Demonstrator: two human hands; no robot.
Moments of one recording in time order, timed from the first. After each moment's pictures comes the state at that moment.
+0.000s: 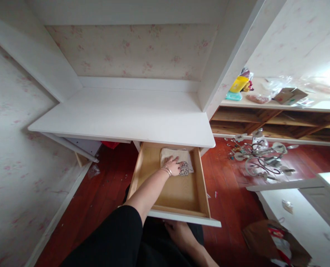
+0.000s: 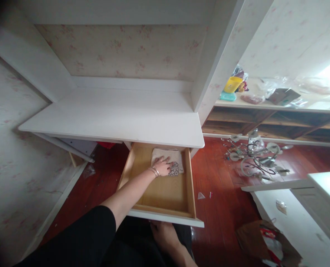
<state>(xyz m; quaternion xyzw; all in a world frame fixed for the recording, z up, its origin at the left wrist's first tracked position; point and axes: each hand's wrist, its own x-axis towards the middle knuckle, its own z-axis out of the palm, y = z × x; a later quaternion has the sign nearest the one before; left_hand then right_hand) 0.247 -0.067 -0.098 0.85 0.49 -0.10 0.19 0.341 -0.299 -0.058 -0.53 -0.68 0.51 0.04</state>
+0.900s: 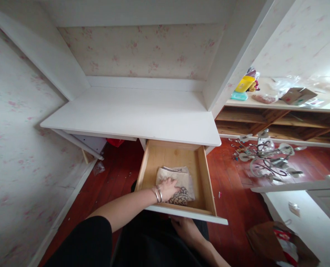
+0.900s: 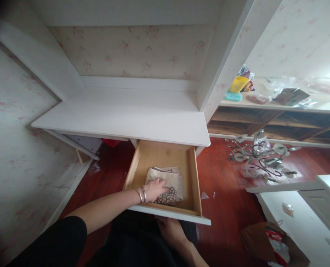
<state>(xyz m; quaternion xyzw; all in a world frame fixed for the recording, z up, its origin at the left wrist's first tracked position) 0.188 -0.185 -0.054 0.91 0.35 -0.17 0.17 0.341 -0.305 -0.064 -0.52 -0.70 0.50 0.04</state>
